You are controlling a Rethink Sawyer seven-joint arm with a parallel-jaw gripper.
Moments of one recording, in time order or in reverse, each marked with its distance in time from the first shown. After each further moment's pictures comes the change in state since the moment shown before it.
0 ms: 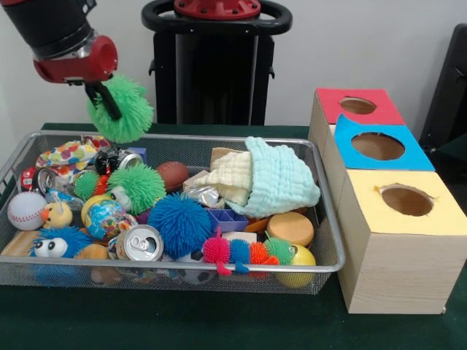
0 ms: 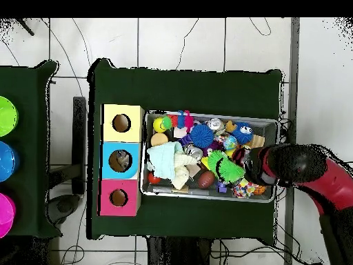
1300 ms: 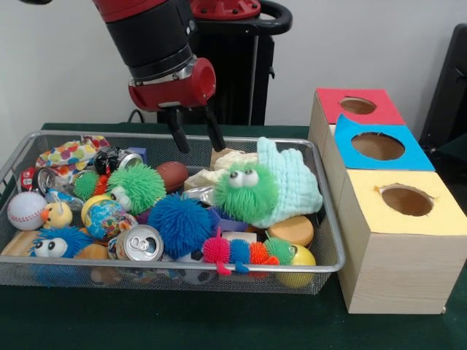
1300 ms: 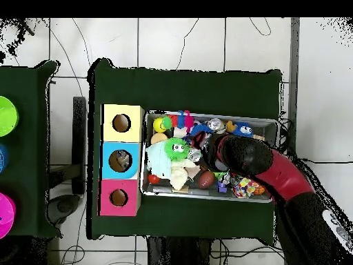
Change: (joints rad) arm 0.190 -0.004 -0.062 0.121 0.232 -0.321 0.001
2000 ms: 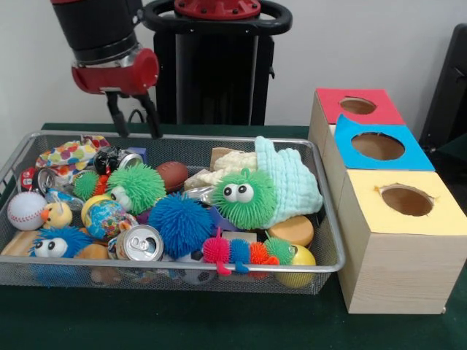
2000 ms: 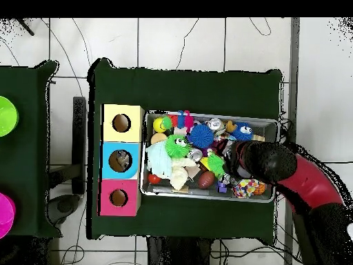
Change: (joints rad) arm -0.028 -0.037 -0.093 -0.074 -0.122 0.108 0.000
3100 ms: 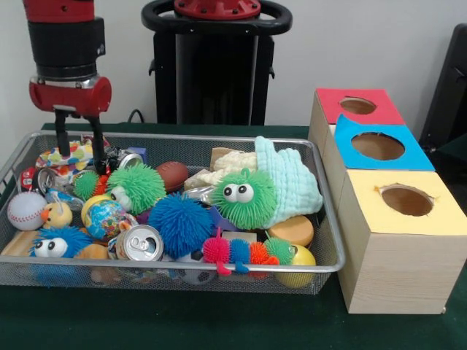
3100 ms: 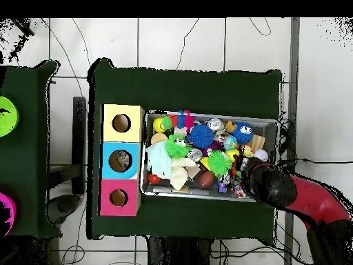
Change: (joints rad) arm -0.104 0.041 -0.001 0.066 -0.334 -0.317 0.000
